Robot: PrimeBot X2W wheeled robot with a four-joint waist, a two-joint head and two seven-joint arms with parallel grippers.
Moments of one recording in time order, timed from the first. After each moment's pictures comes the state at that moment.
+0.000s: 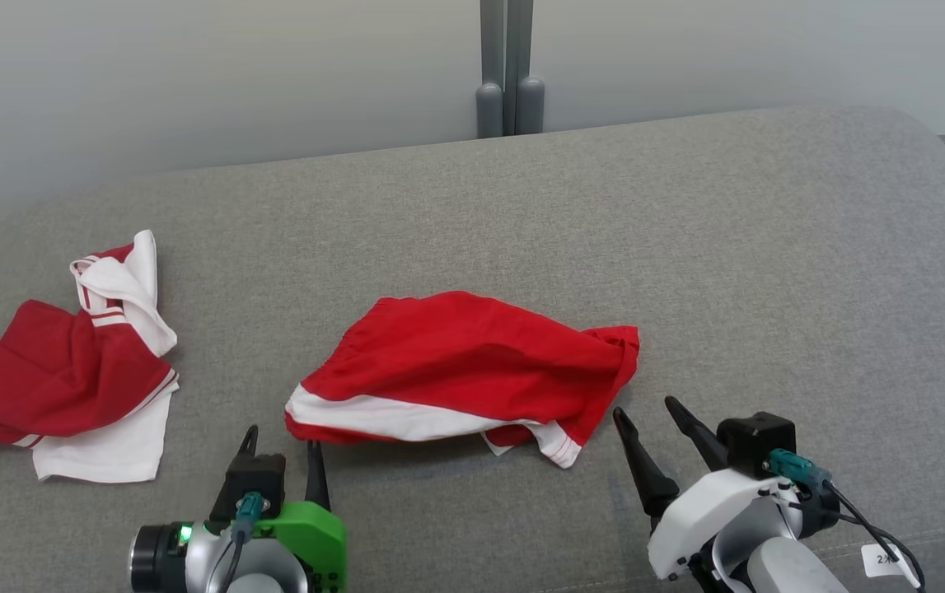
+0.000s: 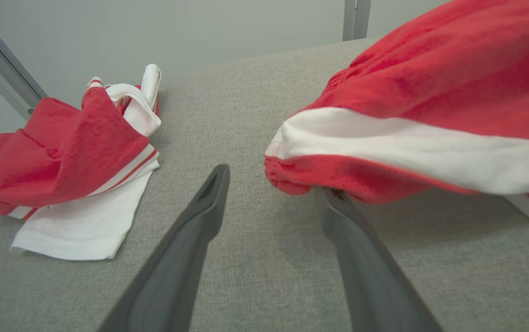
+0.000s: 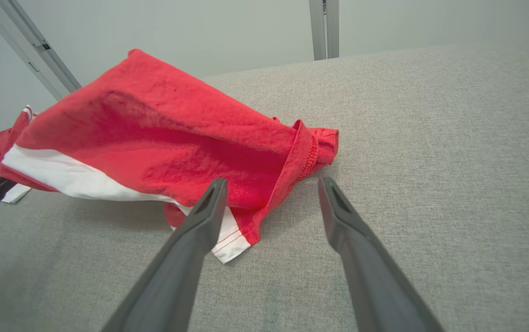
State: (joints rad) left arm -0.28 0.18 -0.57 0.63 -0.43 0.33 -0.26; right arm -0.16 -0.05 0.25 0.41 0.28 0.13 -0.13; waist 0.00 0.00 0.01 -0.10
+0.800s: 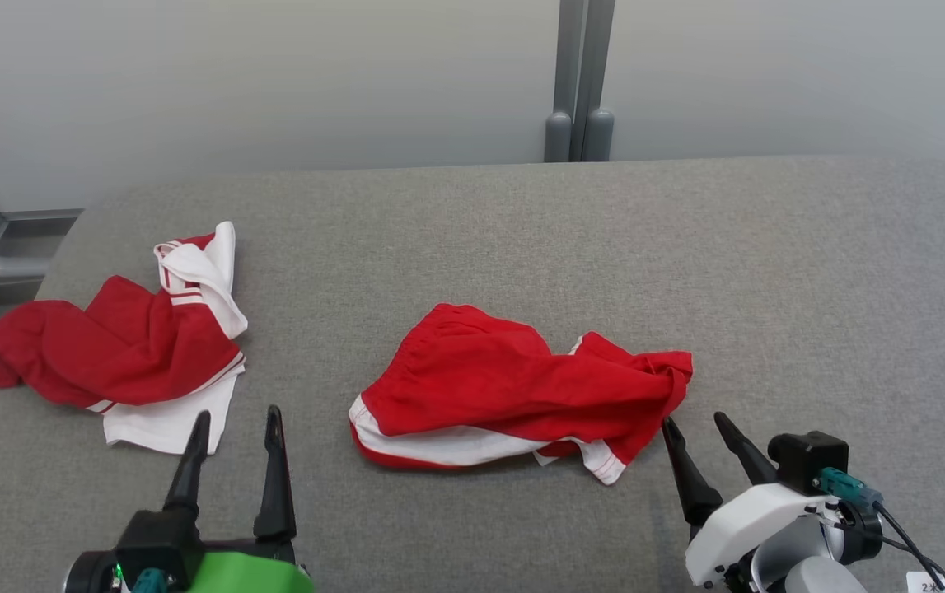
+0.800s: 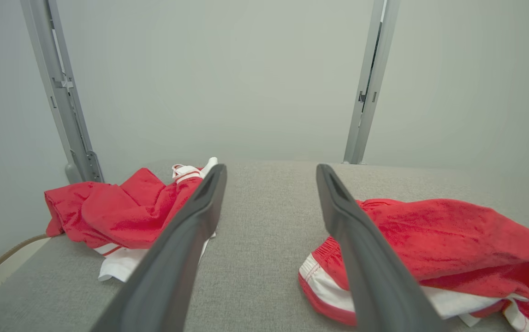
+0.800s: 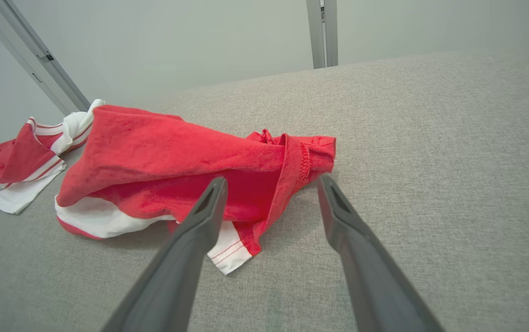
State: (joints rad) left arm 0.04 0.19 -0.27 0.05 -0.33 0.17 -0.26; right arm -0.10 -0.05 0.14 0.40 0.29 0.13 -0.14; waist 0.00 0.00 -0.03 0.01
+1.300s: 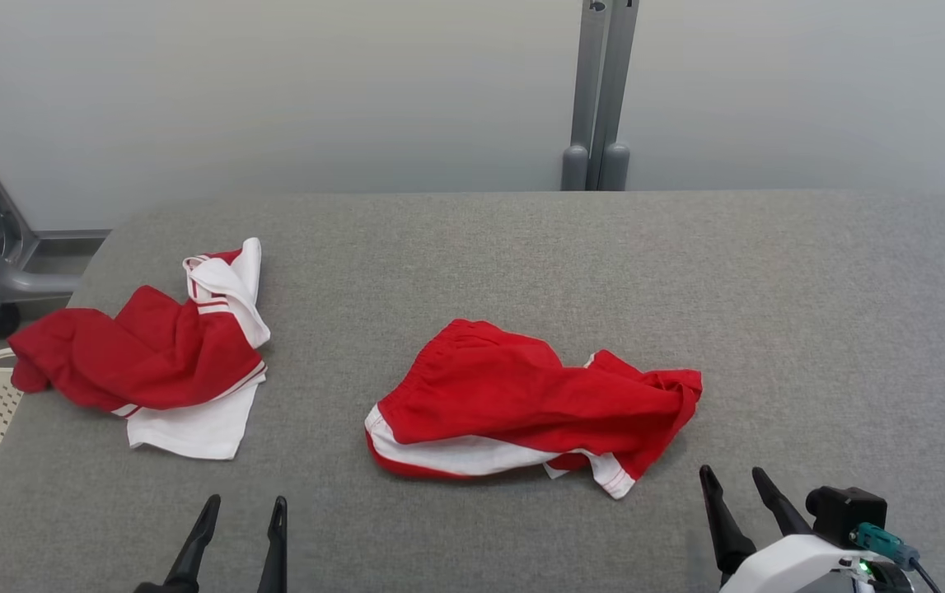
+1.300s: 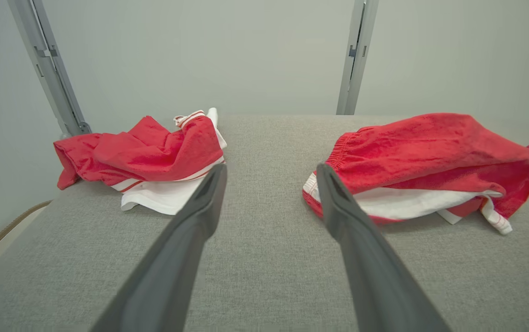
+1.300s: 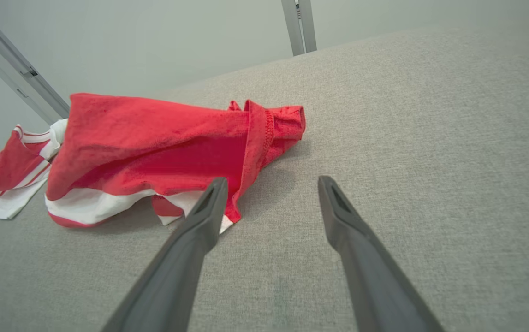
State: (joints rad) left arm 0.20 0.15 -0.15 0.09 -0.21 -0.05 -0.26; right arm -0.02 -0.05 0.09 0.43 0.35 0.13 -0.19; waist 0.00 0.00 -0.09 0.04
